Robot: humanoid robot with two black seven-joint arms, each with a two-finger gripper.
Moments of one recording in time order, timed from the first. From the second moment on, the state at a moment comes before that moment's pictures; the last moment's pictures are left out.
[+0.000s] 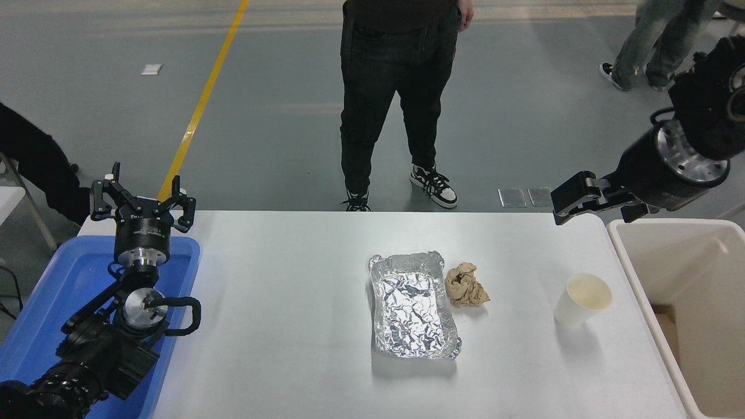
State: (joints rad) left arm -0.61 0.17 -1.00 -0.41 -0.12 -0.52 -0.60; right arm 2.37 -0.46 -1.22 1.59 -0.30 0.61 -0.14
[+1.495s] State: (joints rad) left arm -0.61 0.17 -1.00 -0.41 -0.12 -0.53 -0.60; right arm 2.00 -0.45 -1.24 1.41 -0.51 0.48 -0.13
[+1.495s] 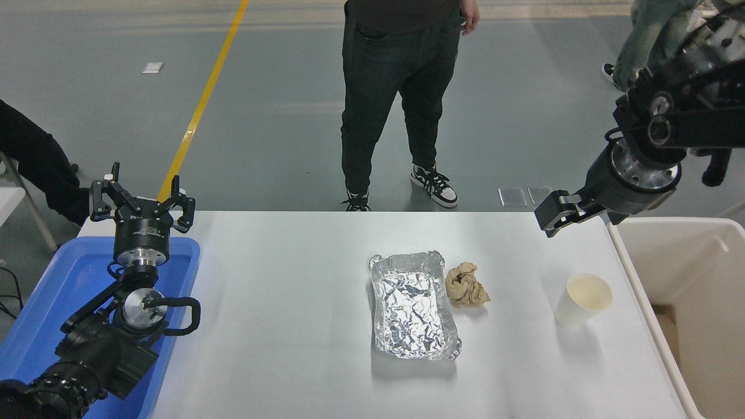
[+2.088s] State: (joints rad) left arm -0.61 0.17 -1.00 -0.41 -0.12 -0.53 -0.60; right arm 1.61 -0.49 -1.11 1.20 -0.61 0.30 -0.13
